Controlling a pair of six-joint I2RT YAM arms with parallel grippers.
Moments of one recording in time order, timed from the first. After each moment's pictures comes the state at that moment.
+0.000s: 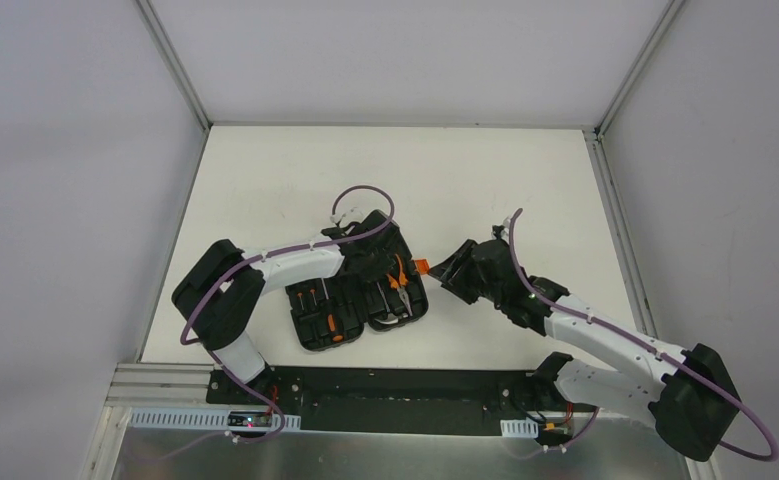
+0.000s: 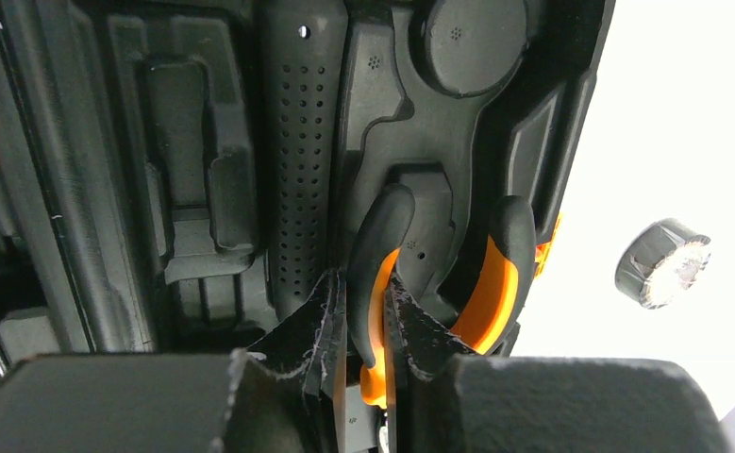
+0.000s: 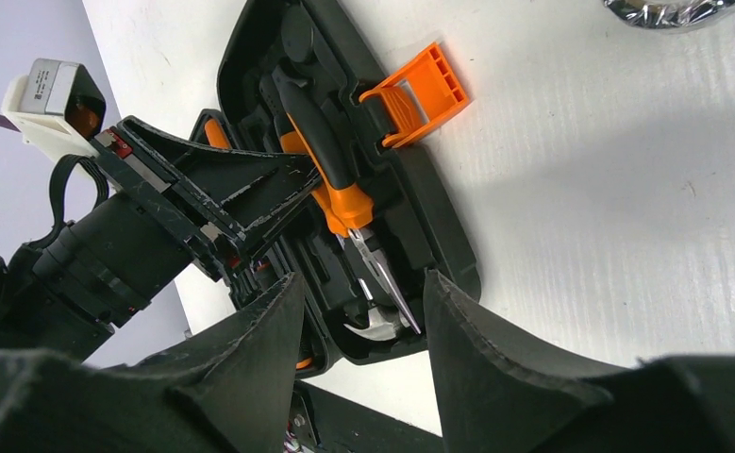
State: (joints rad) left arm -0.80 1.65 0.99 -0.39 -0.23 -1.24; right arm 0.79 1.00 0.57 -0.25 0.14 1.25
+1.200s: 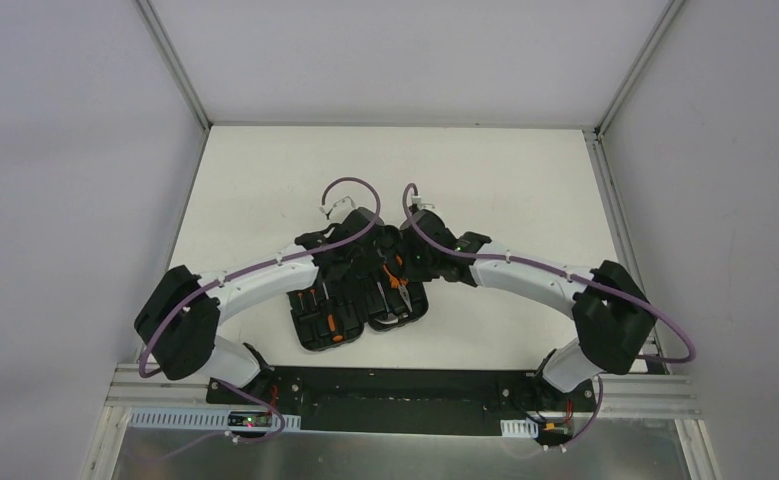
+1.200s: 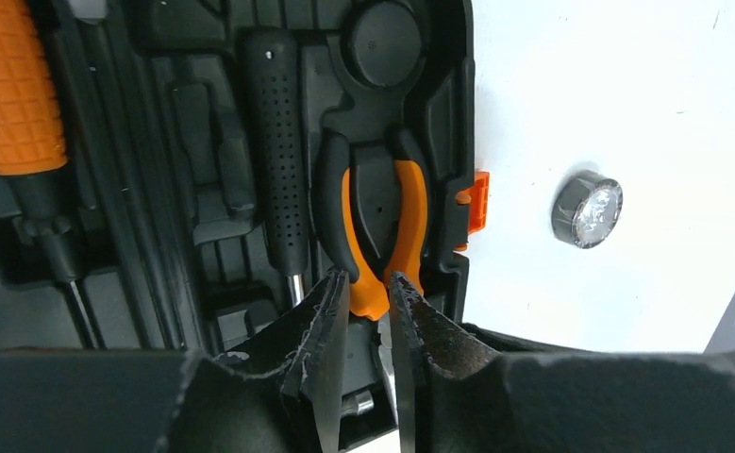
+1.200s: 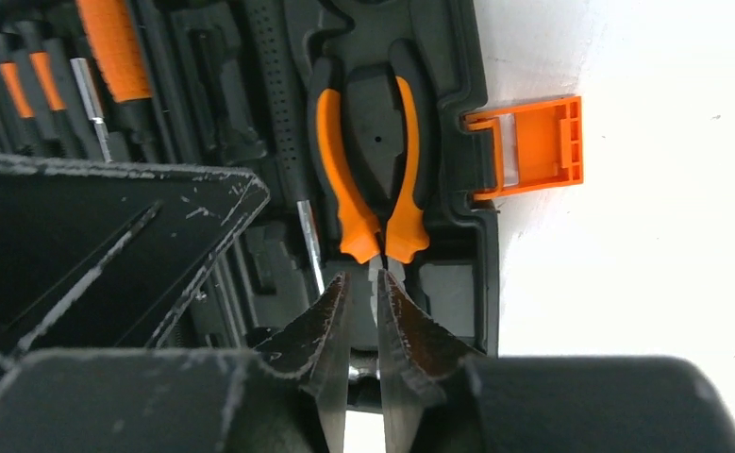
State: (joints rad) left arm -0.80 1.43 0.92 -0.38 -0.29 -1.13; right arm 0.91 1.53 1.02 -0.40 0.12 0.78
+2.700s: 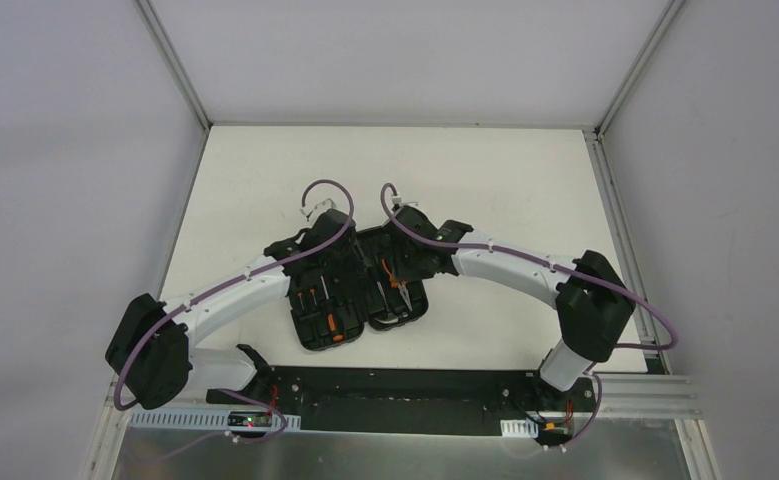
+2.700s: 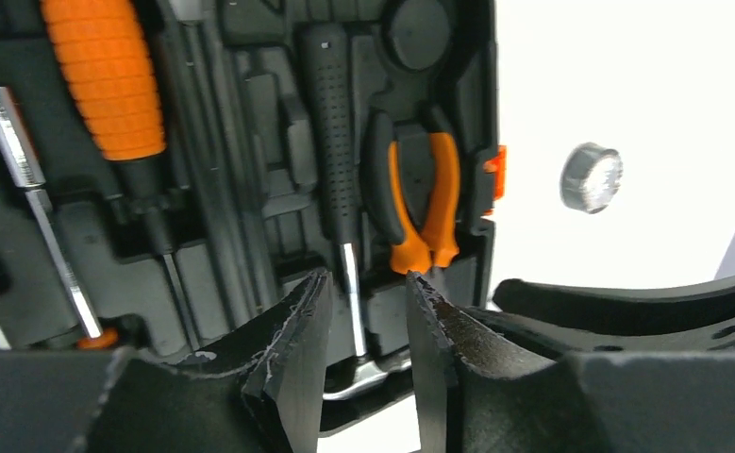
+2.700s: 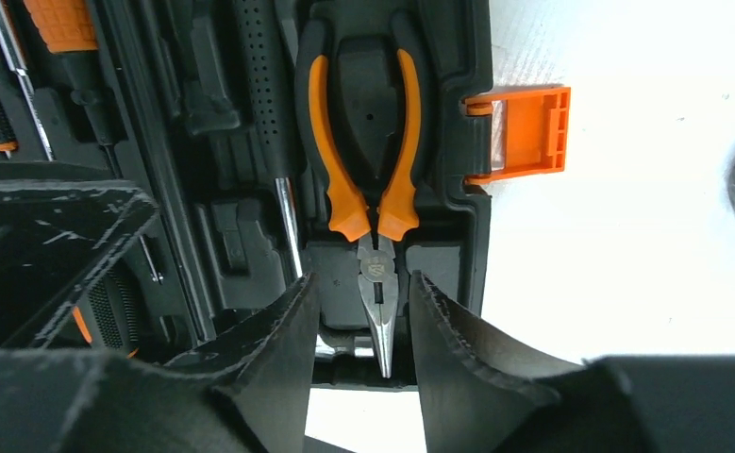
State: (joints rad) left arm -0.72 1.26 0.80 -0.36 -0.18 -1.05; right arm 0.95 1.66 1.21 -0.63 0.17 0.68
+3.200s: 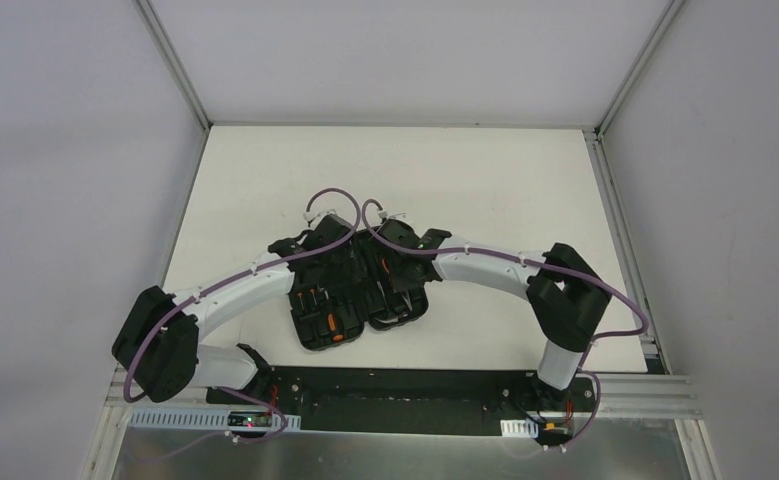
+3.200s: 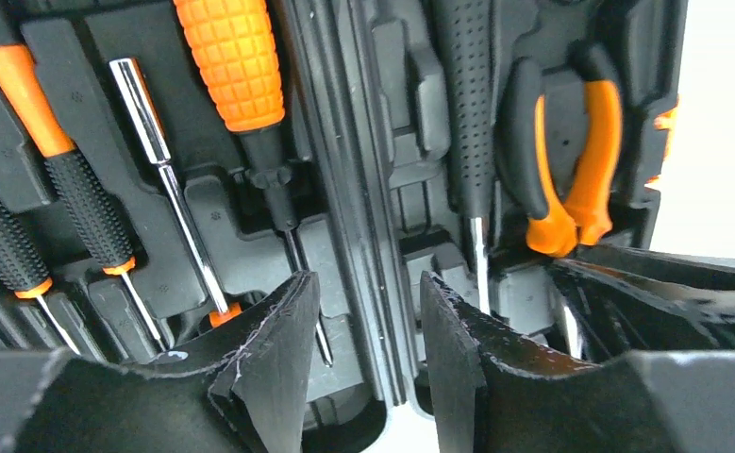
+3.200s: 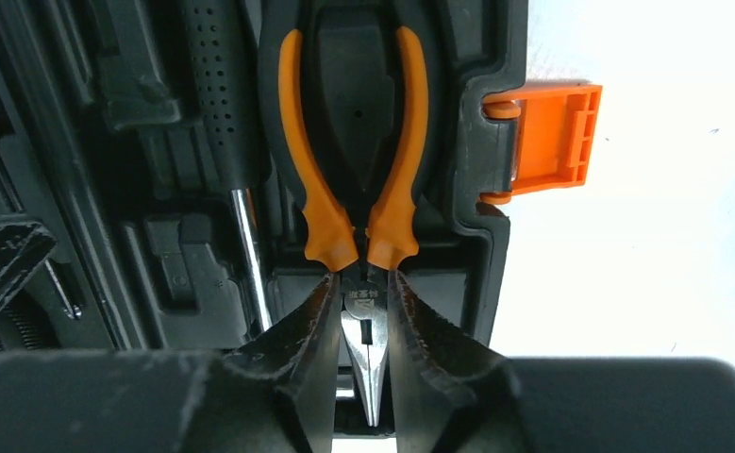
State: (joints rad) left arm -0.69 1.28 0.80 -0.51 -0.19 -0.87; right arm 0.98 1.78 1.22 -0.63 0.21 0.64
